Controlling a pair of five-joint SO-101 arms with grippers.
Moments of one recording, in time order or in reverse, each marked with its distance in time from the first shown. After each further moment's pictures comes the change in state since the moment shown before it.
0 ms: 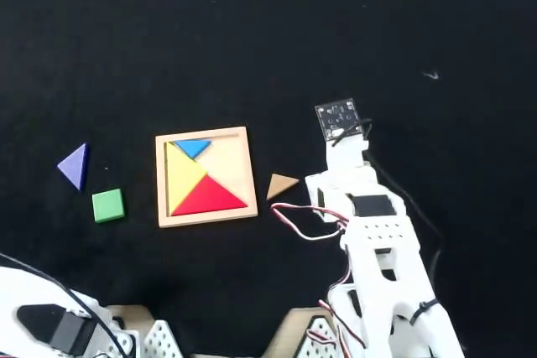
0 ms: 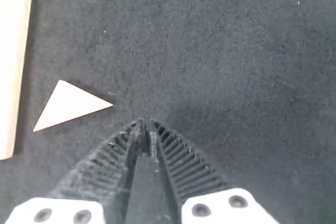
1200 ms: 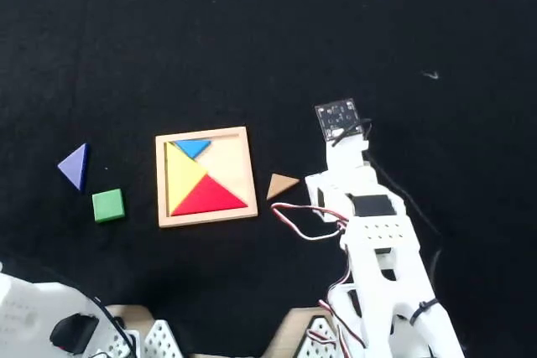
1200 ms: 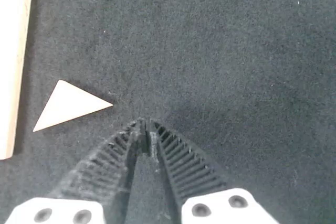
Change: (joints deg) left arm 3.1 -60.7 81.2 -23.3 -40.8; right arm 0.0 0.0 0.0 0.0 -0.1
